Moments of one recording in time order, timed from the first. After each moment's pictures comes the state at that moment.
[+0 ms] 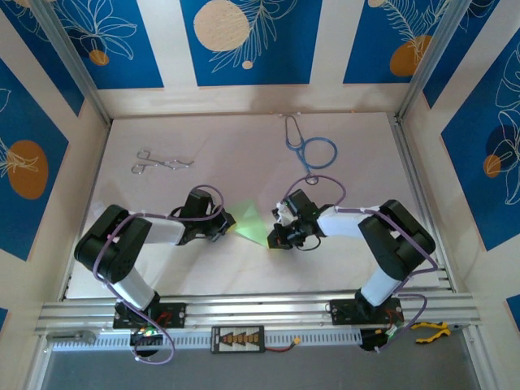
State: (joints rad) left arm -0.48 1.64 0.55 0.28 0.42 -1.18; right arm 0.64 1.64 0.70 -0.21 -0.59 0.57
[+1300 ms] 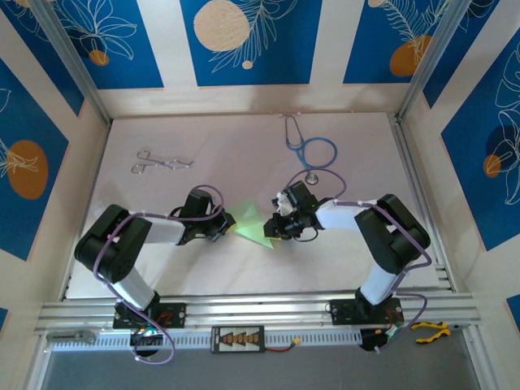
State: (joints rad) left arm -0.48 1.65 0.55 0.29 0.43 -1.18; right arm 0.59 1.70 0.78 -0.16 -0.61 0.60
